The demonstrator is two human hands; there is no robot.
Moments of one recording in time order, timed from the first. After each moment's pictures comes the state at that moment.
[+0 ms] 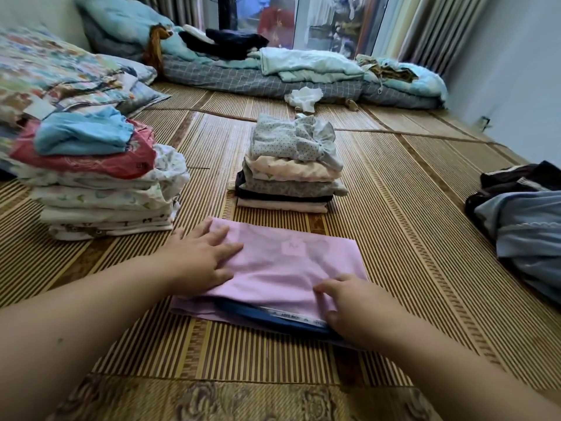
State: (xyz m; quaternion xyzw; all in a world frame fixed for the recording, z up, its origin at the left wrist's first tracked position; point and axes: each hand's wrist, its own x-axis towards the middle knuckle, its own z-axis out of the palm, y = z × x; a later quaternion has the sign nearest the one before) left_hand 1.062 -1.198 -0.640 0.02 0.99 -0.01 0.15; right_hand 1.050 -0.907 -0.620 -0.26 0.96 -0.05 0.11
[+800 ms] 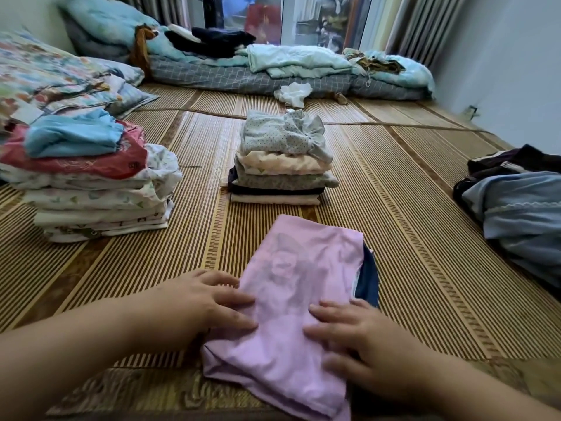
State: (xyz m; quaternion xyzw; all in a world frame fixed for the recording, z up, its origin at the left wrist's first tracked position) left_hand 1.129 -1.180 -0.631 0.31 0.94 -0.01 0.16; right_hand 1.094 -0.858 -0.641 -0.44 0.88 -0.15 0.12
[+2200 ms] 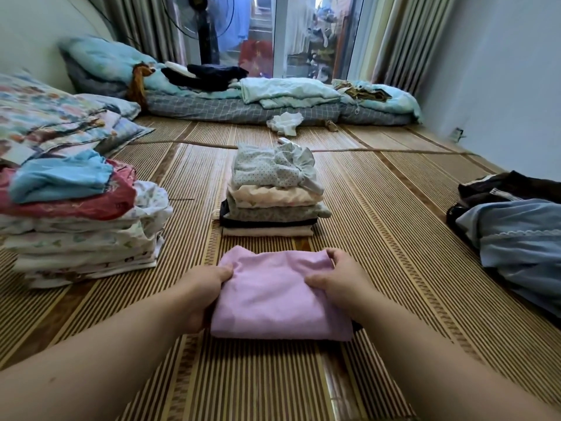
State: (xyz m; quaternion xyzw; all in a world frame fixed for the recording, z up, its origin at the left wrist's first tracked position) left_hand 1.054 -1.143 -0.615 -0.33 0.65 0.68 0.12; right_hand 0.995 -0.922 -0.616 0.00 0.87 -0.48 0.12
